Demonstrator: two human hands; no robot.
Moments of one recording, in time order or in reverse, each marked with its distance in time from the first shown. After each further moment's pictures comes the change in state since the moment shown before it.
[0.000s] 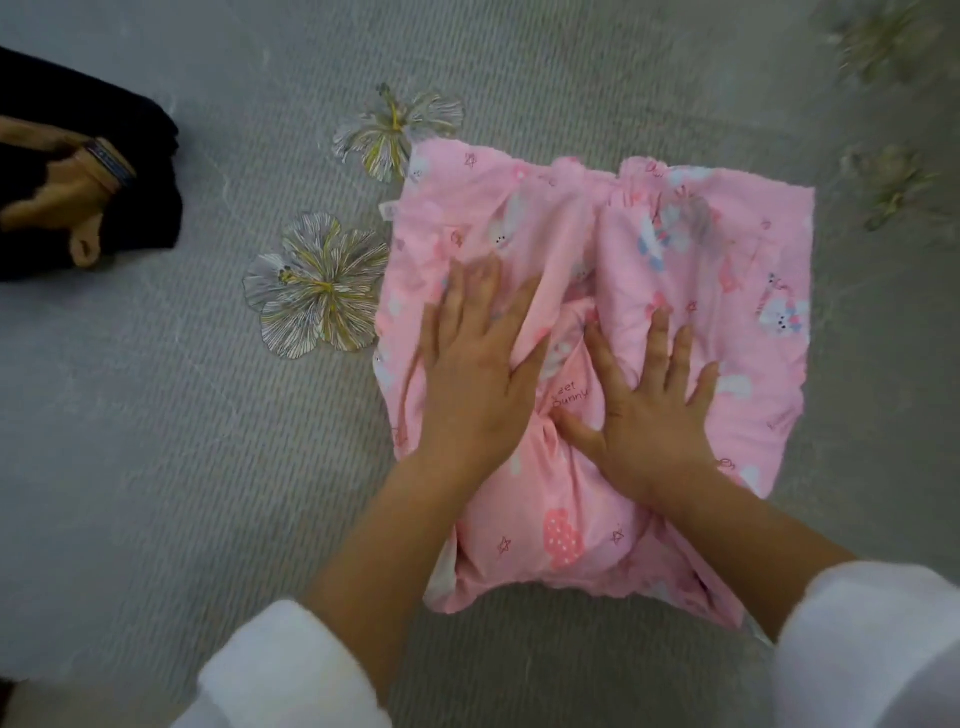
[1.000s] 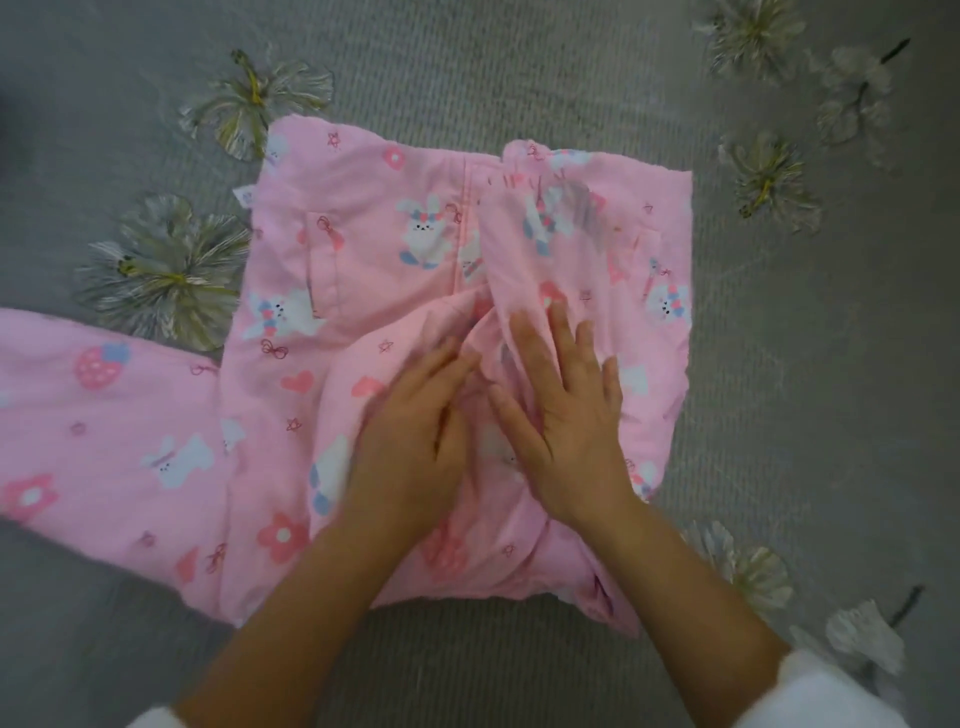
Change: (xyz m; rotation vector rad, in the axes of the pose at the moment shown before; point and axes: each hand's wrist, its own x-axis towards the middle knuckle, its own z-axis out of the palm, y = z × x) left_hand -0.033 0.029 0.046 -0.310 -0.084 0.001; right_hand -0.023 0.024 -0.018 0.481 0.189 -0.096
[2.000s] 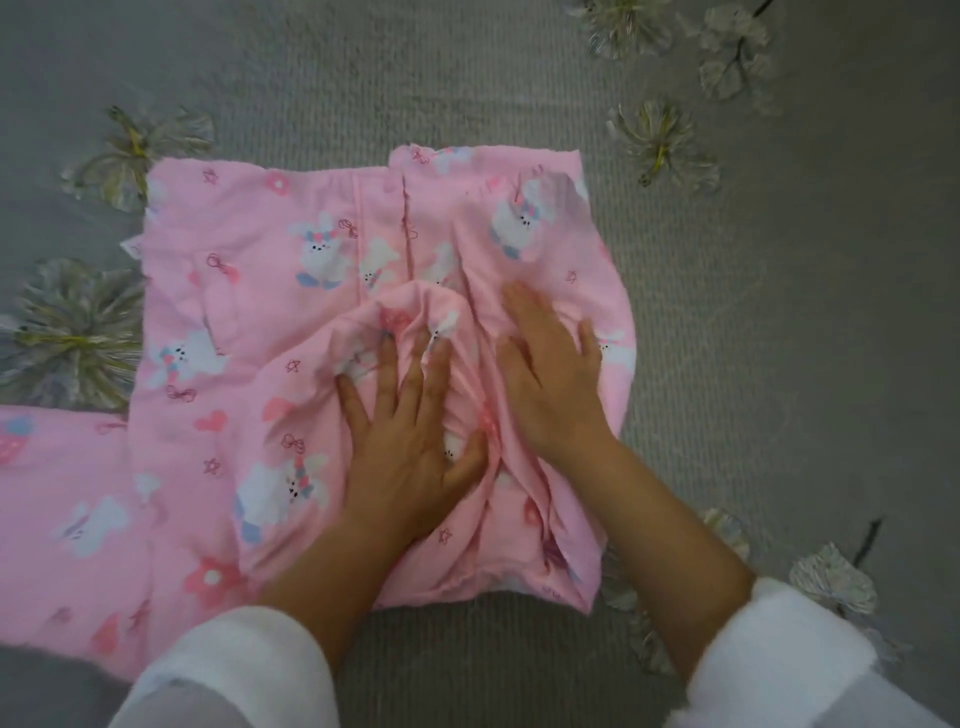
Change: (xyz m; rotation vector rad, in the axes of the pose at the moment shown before) left_hand 0.008 -0.007 0.065 0.633 -0.153 0.168; right_hand 0.019 0.042 -0.030 0.149 0.183 0.169
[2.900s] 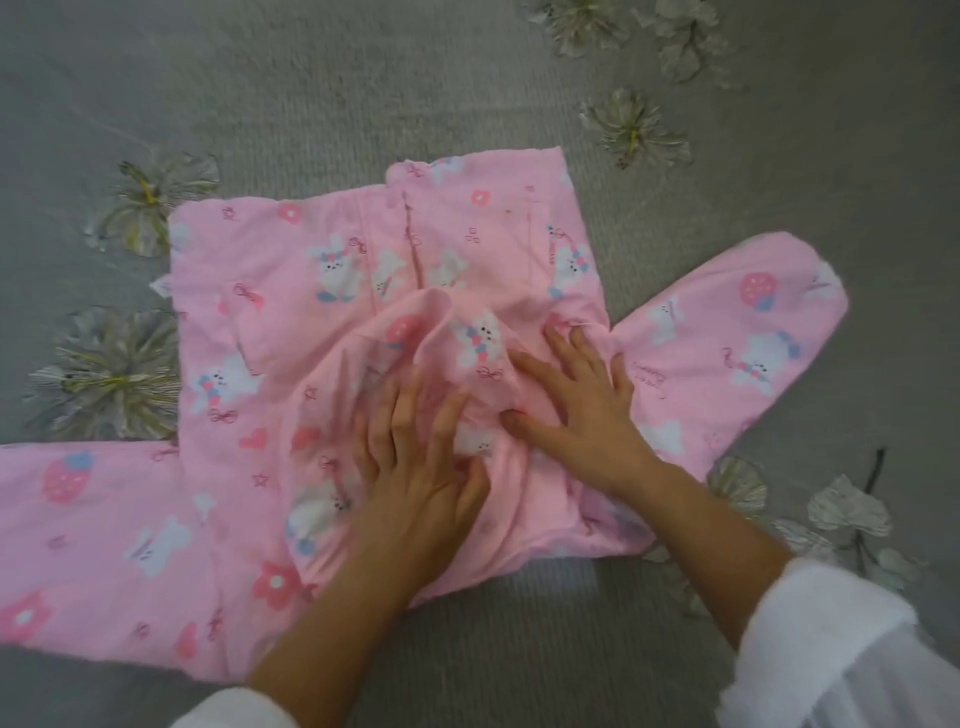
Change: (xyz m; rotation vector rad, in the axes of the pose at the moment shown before) left_hand -0.045 -0.016 -0.017 -0.051 0.105 0.098; right_hand -0.049 0.024 -0.002 -0.168 -0.175 -0.004
